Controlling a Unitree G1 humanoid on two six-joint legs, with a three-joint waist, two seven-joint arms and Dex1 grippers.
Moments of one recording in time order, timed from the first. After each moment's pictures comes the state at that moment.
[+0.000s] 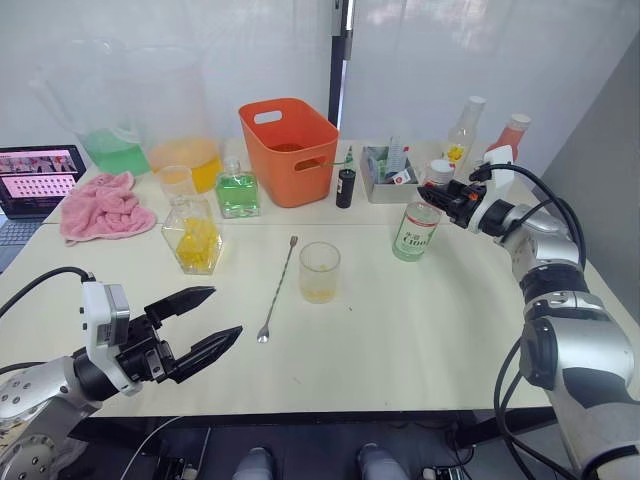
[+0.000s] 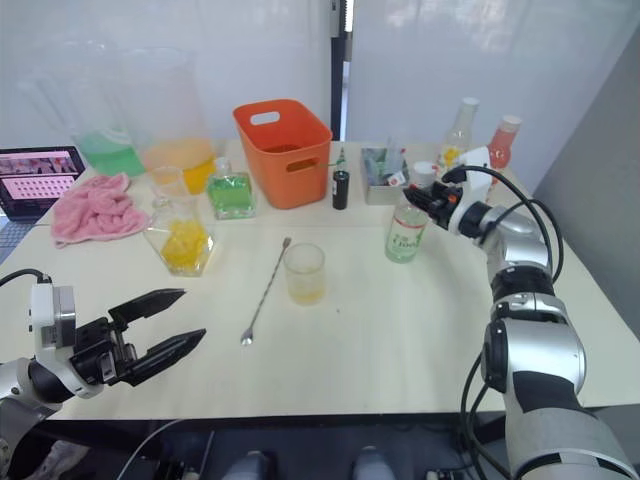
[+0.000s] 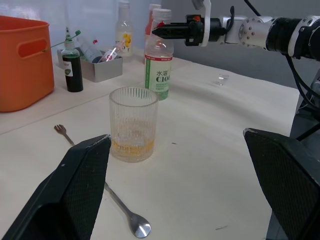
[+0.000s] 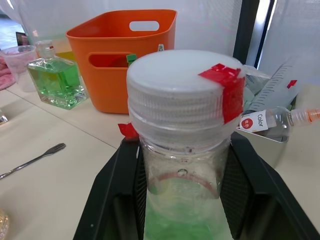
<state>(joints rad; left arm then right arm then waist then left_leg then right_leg) 0.21 0.70 0.50 -0.62 -0.90 0.48 -0.88 -1.15 -0.56 -0.17 1.11 0.24 0.02 0.92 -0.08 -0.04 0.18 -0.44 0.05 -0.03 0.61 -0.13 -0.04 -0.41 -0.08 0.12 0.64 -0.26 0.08</state>
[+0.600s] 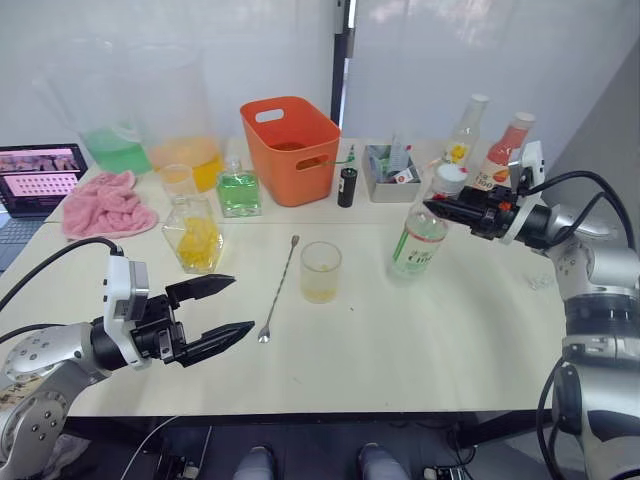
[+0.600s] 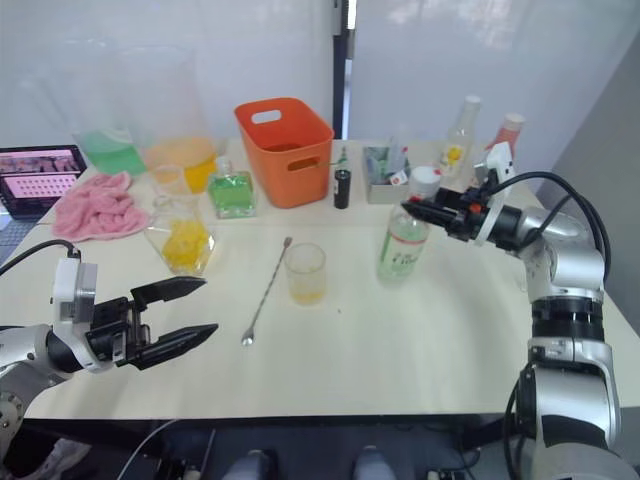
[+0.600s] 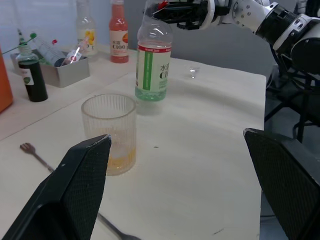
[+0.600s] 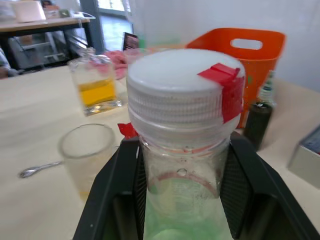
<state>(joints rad) -0.01 0.82 0.38 -0.47 -0.90 0.50 -1.02 -0.78 -0.70 -0.18 0.24 0.52 0.50 1.23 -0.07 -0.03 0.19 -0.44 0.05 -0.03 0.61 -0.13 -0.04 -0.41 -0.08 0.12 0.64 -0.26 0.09</state>
